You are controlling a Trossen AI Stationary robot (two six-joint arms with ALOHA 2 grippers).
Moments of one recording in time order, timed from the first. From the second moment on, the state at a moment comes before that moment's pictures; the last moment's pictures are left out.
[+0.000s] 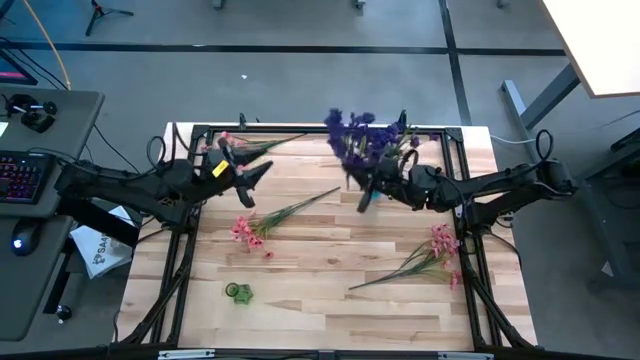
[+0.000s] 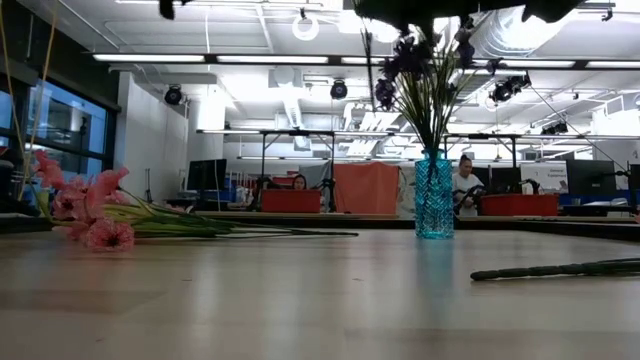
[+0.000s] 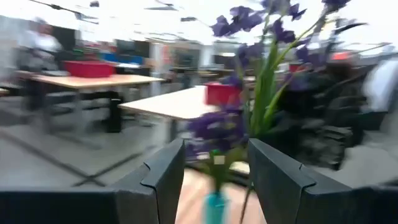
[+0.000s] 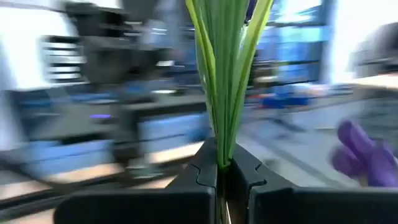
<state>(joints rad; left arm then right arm) -0.12 0.83 0.68 0.31 -0.57 -0.02 0.03 1.28 0.75 0.63 0.38 0.01</state>
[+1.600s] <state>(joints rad) -0.08 1.31 1.07 0.26 -0.04 -0.08 0.04 1.43 1.05 0.45 -0.13 0.04</state>
